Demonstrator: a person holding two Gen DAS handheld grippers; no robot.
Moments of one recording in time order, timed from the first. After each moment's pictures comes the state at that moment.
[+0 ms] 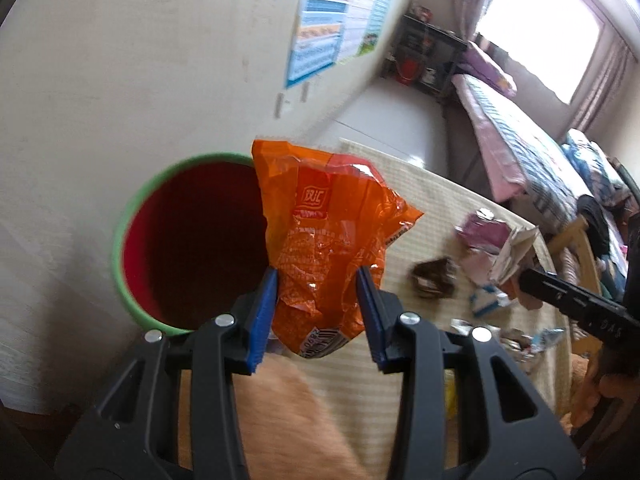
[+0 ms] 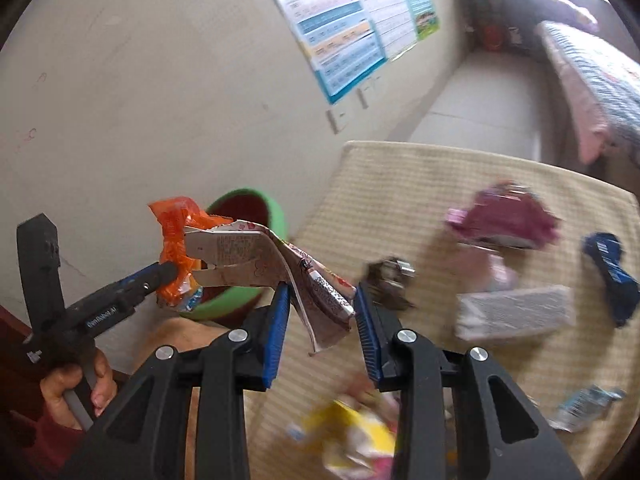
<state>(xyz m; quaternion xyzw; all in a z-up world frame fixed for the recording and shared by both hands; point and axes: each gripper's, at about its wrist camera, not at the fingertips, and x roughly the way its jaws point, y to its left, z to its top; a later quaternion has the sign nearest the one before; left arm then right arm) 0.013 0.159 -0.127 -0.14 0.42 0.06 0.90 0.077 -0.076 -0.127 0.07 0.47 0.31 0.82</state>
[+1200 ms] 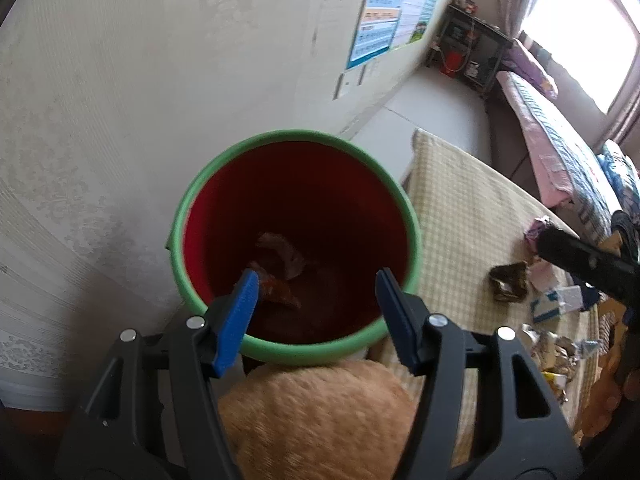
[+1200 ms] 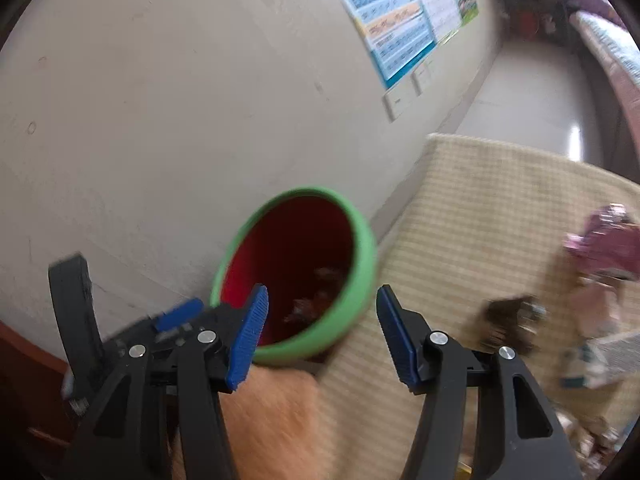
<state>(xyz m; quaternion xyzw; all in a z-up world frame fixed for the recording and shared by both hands) 0.015 0.216 -0.155 -0.15 0.45 0.11 0.87 0.090 0.015 -0.124 0.07 0.47 0.35 0.81</state>
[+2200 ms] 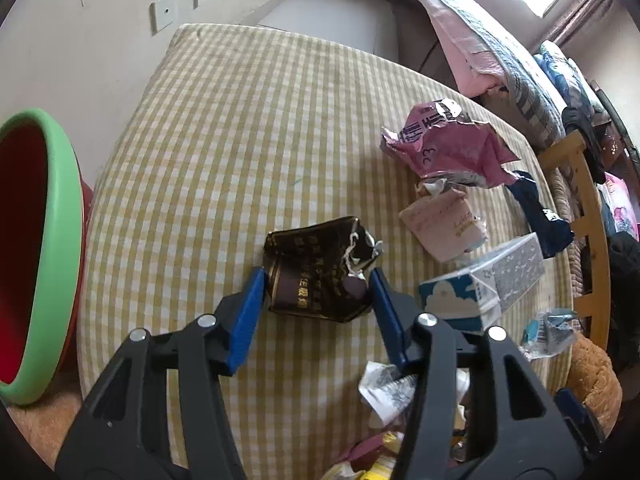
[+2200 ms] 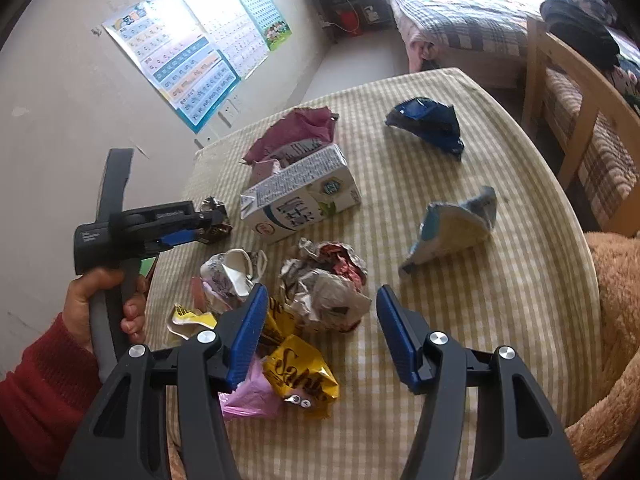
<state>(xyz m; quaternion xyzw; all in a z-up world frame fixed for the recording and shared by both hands) 0.144 0.012 -0.234 -0.11 0.56 -0.07 0.82 -0.020 -0.244 -0.177 0.17 0.47 0.11 0.86</state>
